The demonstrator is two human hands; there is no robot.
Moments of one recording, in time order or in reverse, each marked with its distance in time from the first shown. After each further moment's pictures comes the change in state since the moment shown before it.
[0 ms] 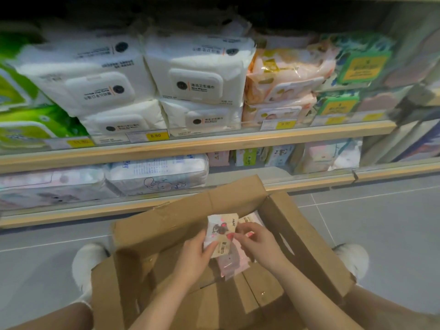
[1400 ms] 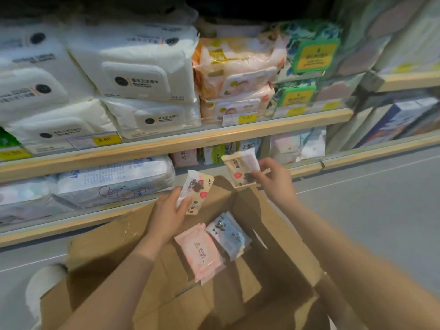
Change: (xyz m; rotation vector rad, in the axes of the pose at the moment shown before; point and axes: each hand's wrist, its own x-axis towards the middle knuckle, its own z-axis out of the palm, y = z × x) left_hand 0.090 0.047 -0.010 0.203 0.125 0.150; right_hand 0.068 -0.022 -0.129 -0.268 0.457 -0.162
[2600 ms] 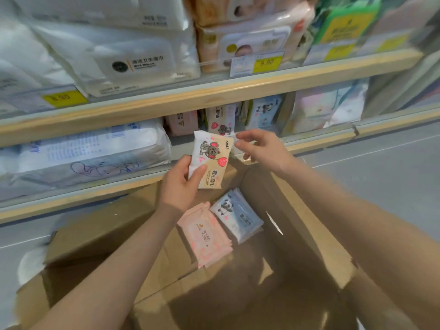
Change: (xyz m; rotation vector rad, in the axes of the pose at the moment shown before) left_hand 0.025 0.016 0.034 -0.311 0.029 -0.141; right_hand 0.045 0.011 0.051 0.184 -0.340 0.076
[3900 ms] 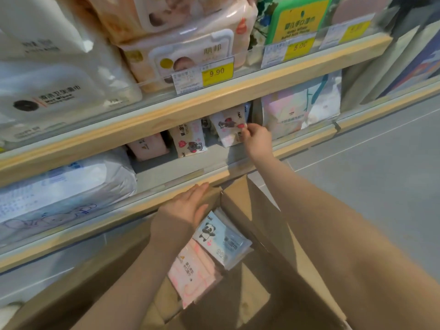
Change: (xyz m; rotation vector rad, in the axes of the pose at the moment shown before) left_hand 0.023 -0.012 0.053 0.821 -0.158 0.572; right_hand 0.087 0.070 -0.026 -0.043 0.450 0.127
